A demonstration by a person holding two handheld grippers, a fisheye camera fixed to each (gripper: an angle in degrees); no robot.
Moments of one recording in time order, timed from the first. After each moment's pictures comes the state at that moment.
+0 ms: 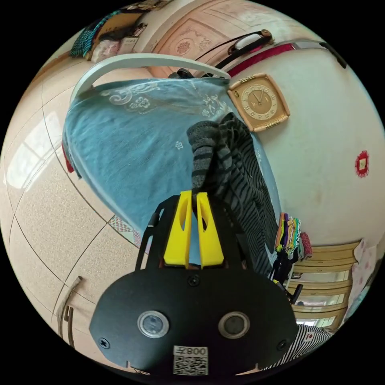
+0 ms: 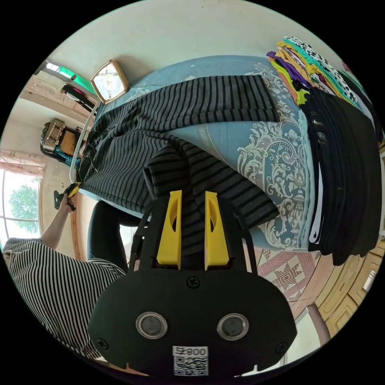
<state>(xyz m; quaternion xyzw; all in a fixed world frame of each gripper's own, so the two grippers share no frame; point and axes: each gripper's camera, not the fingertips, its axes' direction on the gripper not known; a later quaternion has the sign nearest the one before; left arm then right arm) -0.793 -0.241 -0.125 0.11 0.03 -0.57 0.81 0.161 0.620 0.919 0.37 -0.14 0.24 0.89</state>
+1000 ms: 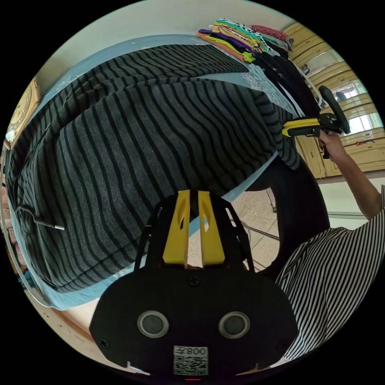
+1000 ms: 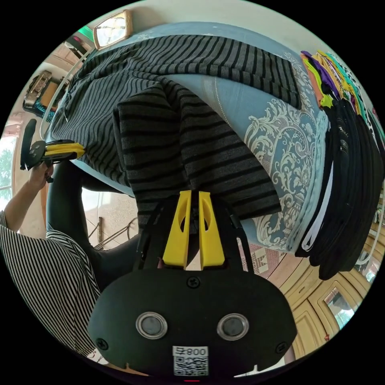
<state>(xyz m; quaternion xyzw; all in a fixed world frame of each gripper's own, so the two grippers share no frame) -0.465 -0.712 -0.110 -0.20 0.05 0.01 0.98 0.139 0.609 0.966 0.24 -0.03 0.19 0.95</state>
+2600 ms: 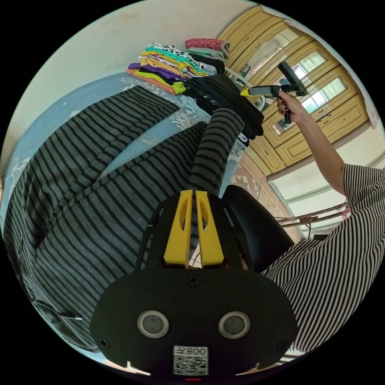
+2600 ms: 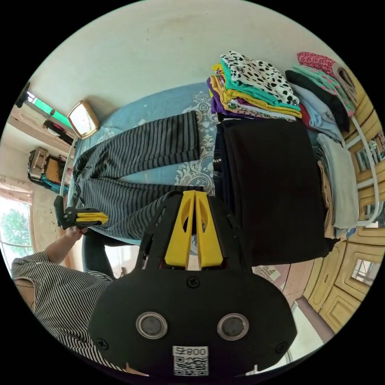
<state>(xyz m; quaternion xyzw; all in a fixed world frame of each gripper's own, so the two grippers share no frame) -0.370 -1.190 -0.342 -0.12 0.18 0.13 0.97 0.321 0.861 0.963 0.39 -0.10 0.32 0.86</state>
